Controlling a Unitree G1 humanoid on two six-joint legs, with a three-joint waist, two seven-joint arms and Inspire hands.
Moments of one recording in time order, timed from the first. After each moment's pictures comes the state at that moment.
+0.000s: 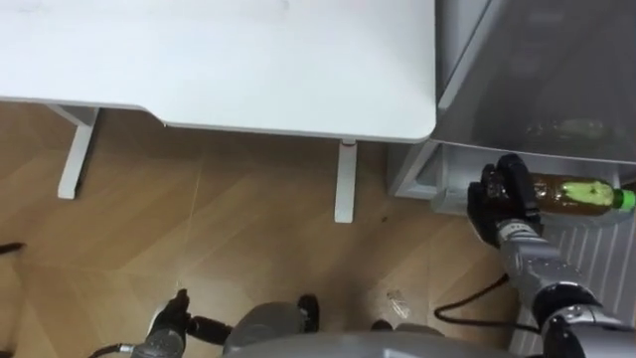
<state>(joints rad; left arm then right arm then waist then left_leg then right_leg) 0.13 0.22 -0.05 1.03 0.07 0.09 0.08 -0.24 -0.27 -0.11 1.09 1.65 0.04 0.00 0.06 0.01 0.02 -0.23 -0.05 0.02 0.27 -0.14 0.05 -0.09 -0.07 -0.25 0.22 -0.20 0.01</state>
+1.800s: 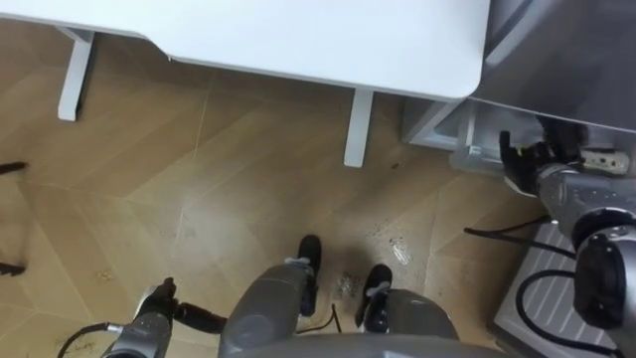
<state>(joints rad) 0.03 0.27 -0.10 1.13 0.07 0.10 0.08 -0.52 -0.41 -0.23 1.30 1.59 0.08 -0.16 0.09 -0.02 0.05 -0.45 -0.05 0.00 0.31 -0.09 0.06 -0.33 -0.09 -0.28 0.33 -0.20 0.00</state>
